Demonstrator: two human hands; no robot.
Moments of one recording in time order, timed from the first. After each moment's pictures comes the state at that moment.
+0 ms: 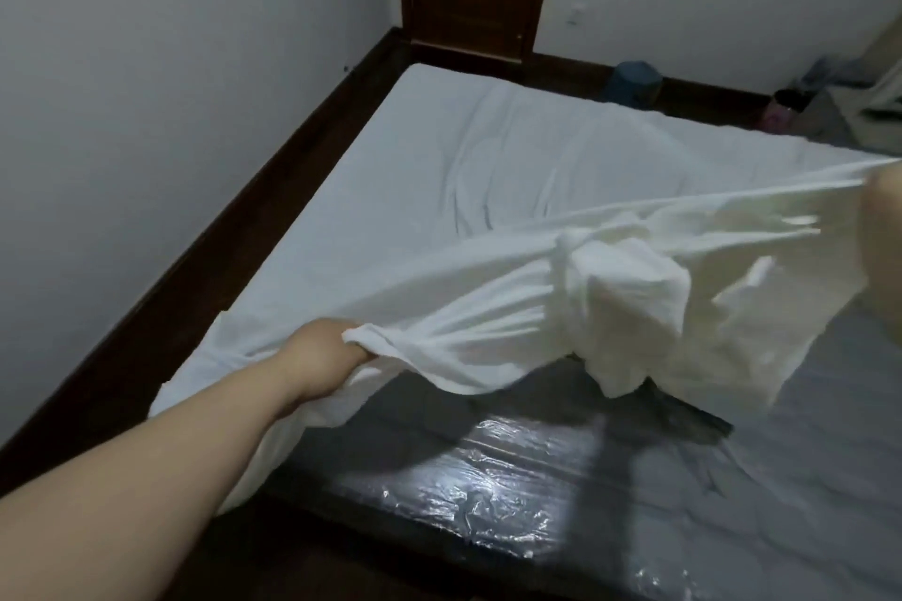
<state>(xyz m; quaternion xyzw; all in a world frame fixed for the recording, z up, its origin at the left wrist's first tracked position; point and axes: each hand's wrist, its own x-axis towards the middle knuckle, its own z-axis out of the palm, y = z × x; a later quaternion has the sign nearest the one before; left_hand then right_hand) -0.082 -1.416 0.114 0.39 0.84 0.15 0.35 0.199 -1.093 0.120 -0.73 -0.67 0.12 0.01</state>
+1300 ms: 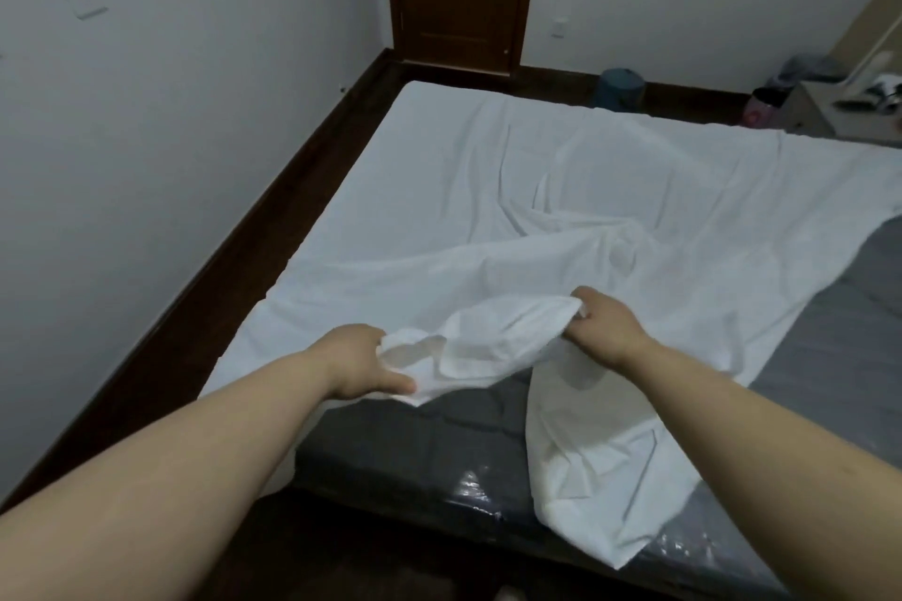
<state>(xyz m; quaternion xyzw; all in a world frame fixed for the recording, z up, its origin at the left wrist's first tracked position) -0.090 -1.454 0.118 0.47 0.81 -0.02 0.34 0.152 -1.280 0.098 -0.50 -0.81 0.31 0.02</state>
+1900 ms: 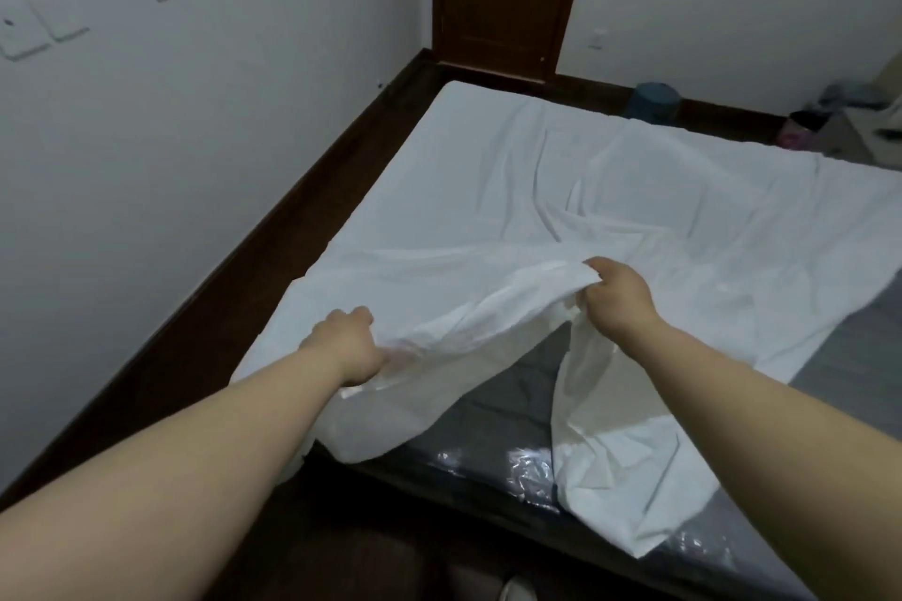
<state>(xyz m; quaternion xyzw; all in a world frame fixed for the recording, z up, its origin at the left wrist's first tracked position) -0.129 -1.520 0.107 0.37 0.89 0.00 0.27 0.099 -1.327 0.125 -0.53 -0.76 0.32 0.16</state>
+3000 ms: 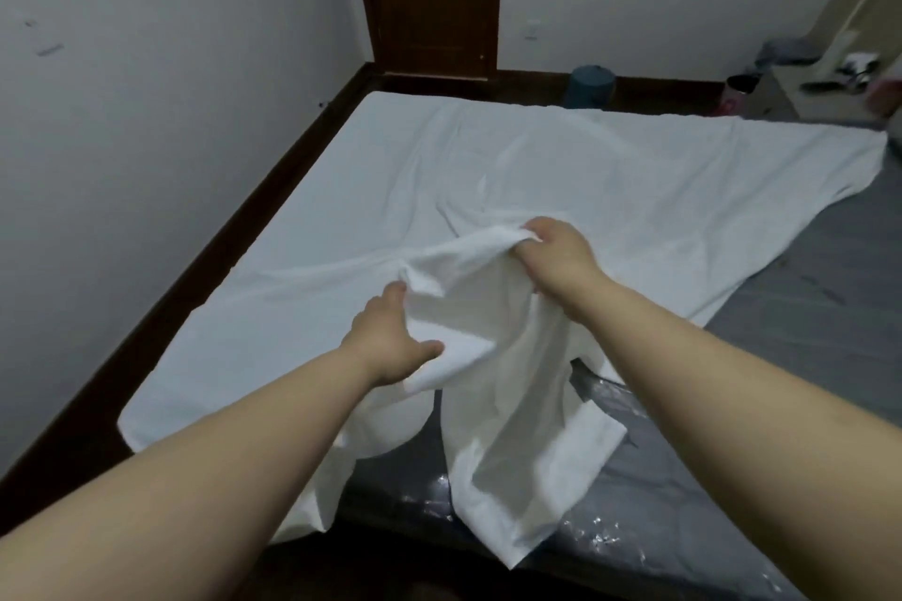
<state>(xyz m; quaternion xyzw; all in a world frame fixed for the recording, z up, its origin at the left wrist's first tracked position) 0.147 -1.348 0.138 0.41 0.86 0.15 0.28 0.295 -1.208 0.166 -0.49 -0.74 0.41 0.21</state>
